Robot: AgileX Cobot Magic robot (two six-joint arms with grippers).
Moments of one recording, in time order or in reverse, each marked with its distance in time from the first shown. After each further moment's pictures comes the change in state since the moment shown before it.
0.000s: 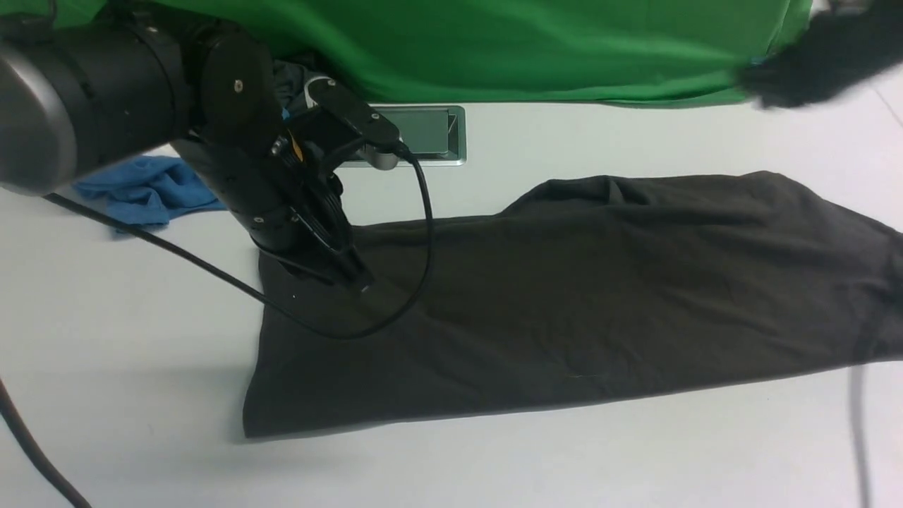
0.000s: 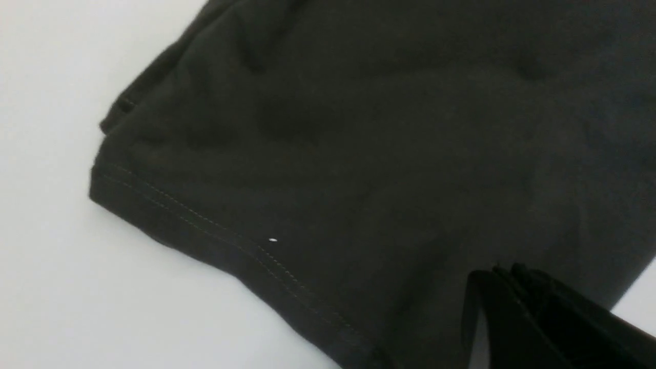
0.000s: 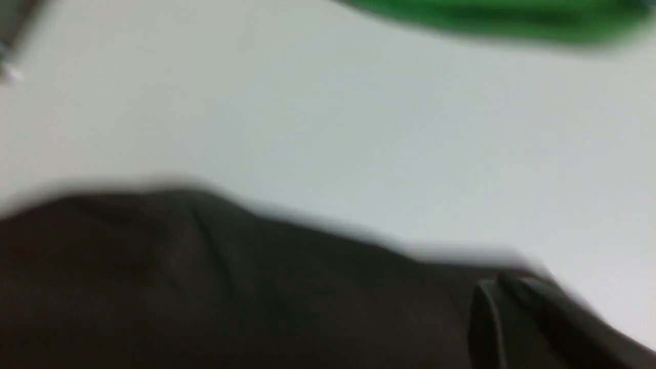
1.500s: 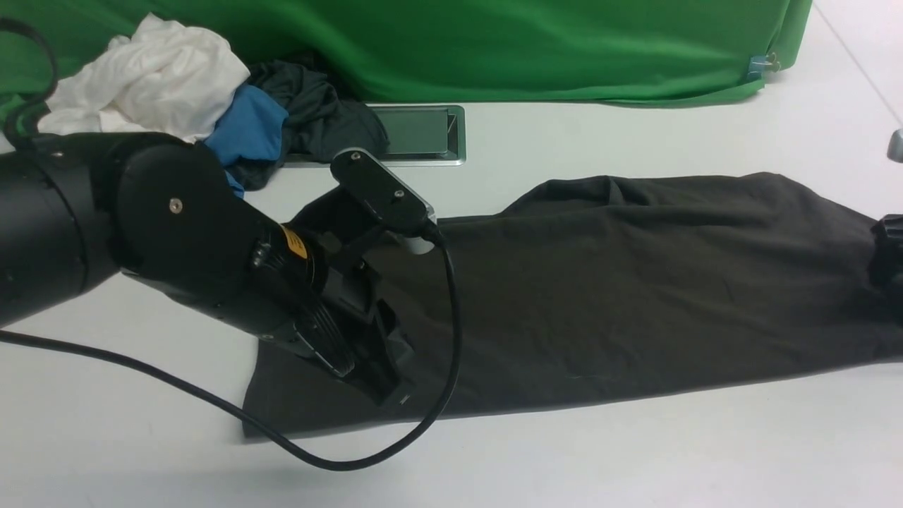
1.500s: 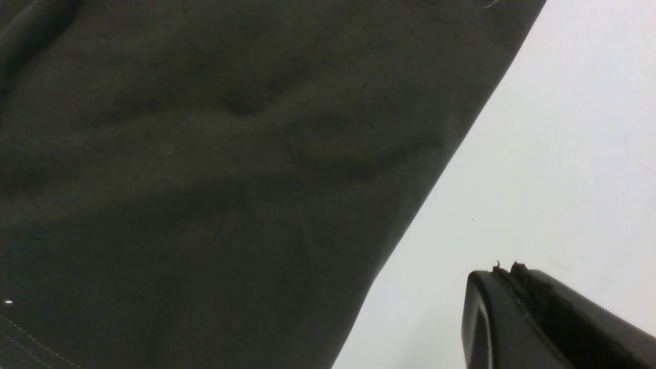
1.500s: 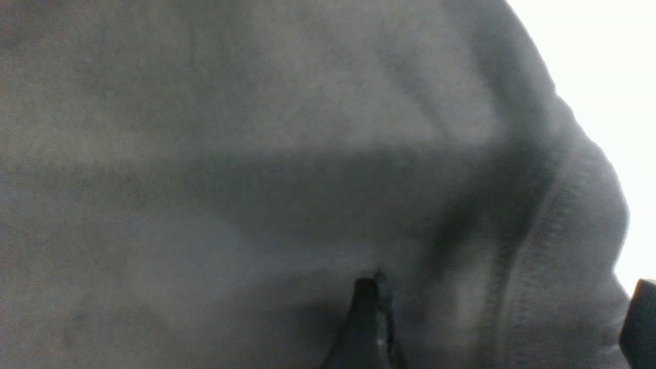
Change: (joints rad) right arm -0.253 0.156 0.159 -0.102 0.033 0.019; left arm -0.119 -0.250 0.320 -0.306 -0.198 0.168
